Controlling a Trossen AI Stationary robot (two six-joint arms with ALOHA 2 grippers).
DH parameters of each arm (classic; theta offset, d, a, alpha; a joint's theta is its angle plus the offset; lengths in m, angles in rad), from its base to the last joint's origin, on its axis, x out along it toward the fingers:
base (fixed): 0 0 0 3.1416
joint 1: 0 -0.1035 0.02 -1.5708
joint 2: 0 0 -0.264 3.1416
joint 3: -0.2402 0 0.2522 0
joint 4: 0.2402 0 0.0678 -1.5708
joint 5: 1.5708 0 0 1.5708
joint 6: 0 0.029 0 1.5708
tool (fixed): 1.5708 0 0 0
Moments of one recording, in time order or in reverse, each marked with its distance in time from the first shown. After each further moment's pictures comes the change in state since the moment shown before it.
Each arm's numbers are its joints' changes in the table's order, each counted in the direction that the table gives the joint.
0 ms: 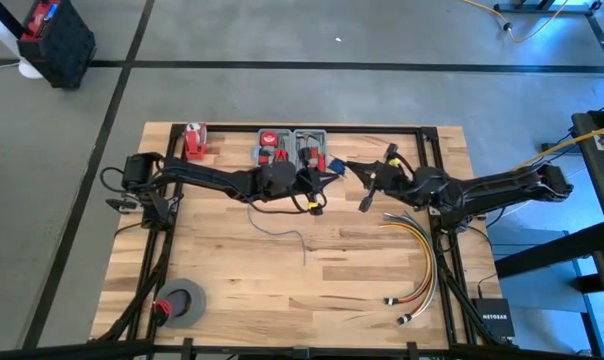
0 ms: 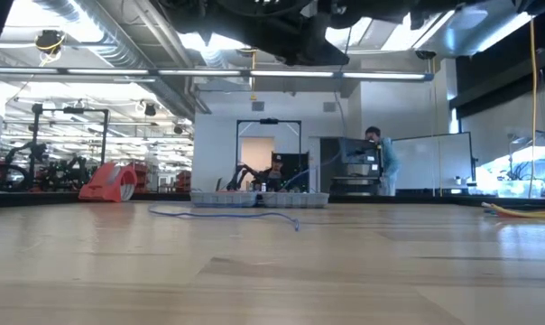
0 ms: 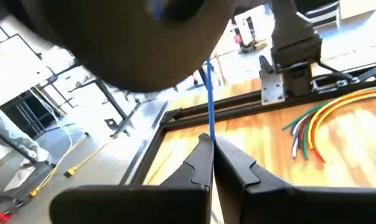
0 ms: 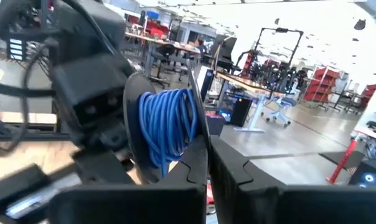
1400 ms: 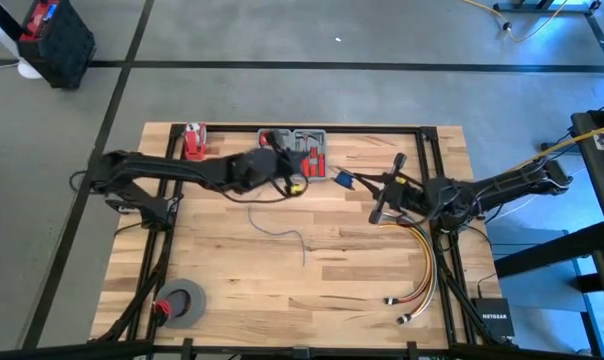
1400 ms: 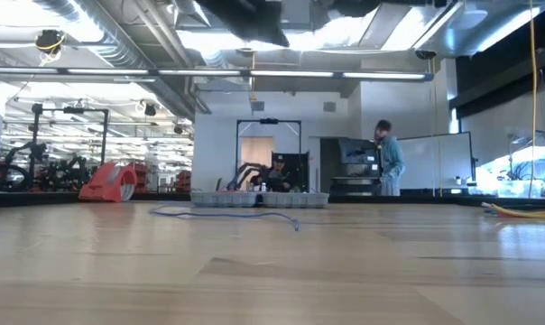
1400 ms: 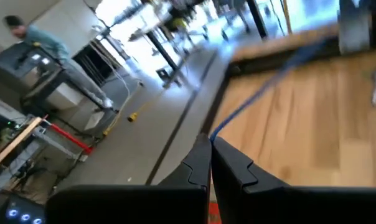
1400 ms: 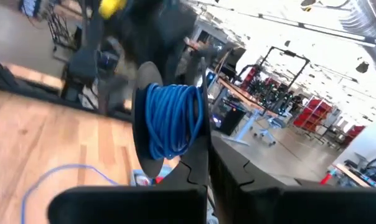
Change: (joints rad) left arm -0.014 0.315 0.009 0.365 -0.278 0.017; right arm -0.149 0.077 -0.010 0.169 0.126 -0.211
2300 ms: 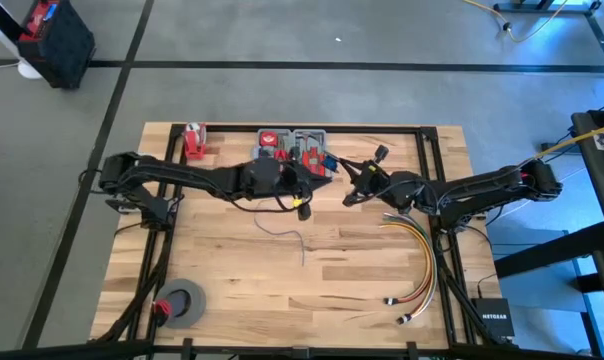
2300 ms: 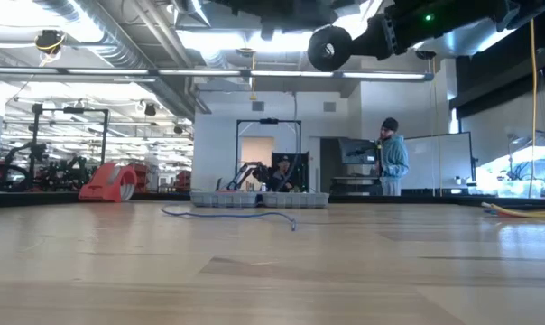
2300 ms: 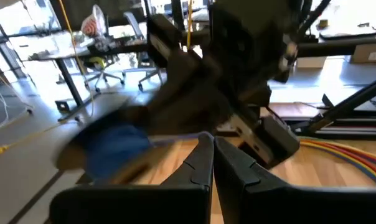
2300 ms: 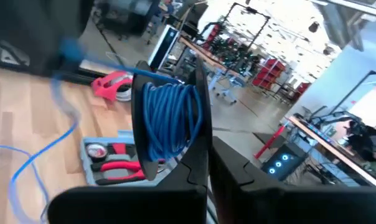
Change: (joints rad) left arm 0.079 -0.104 -0.005 -0.250 0.362 -0.303; right arm 0.209 -0.273 0.006 -0.194 0.064 0.035
